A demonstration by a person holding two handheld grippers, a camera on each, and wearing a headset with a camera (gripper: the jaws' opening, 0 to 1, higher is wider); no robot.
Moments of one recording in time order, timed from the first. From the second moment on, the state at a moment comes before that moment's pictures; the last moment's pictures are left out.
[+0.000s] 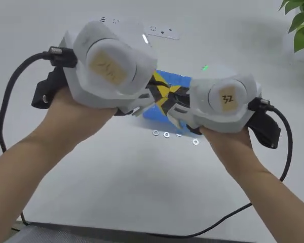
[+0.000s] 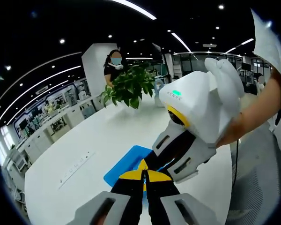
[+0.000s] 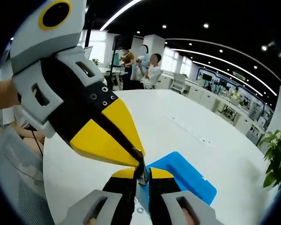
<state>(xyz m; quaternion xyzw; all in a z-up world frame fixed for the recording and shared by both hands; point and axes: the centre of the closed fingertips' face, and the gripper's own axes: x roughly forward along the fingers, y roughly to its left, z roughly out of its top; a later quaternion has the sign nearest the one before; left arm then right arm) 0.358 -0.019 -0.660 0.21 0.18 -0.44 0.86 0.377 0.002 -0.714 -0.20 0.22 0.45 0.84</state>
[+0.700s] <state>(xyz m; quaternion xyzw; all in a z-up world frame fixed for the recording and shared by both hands) 0.340 -0.019 -0.706 0.20 0.22 -0.45 0.84 0.354 0.002 -0.754 -0.17 0.26 0.46 0.83</state>
